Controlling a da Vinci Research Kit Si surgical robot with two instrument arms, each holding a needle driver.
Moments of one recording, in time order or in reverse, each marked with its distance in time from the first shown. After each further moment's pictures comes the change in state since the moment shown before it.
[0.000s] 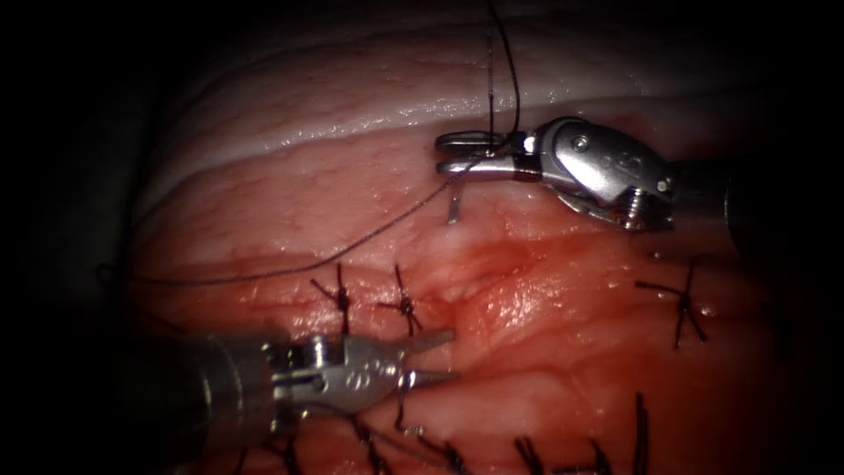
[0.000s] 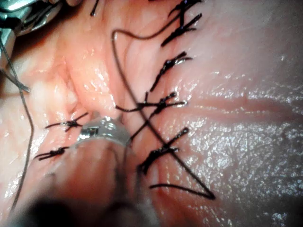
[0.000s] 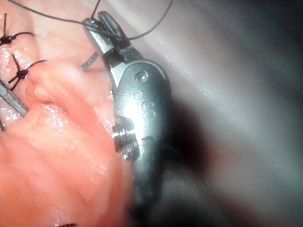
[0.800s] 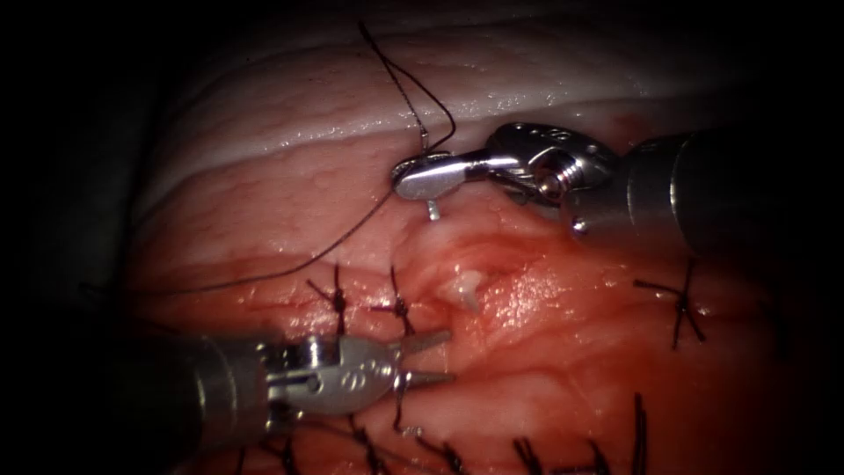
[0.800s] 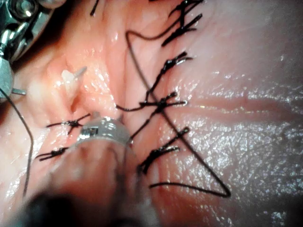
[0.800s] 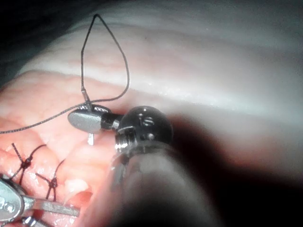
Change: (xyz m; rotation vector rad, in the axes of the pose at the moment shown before) right arm -0.003 -0.002 0.003 0.088 -0.061 0.904; left arm 0.000 0.000 0.000 -0.006 0.003 -0.001
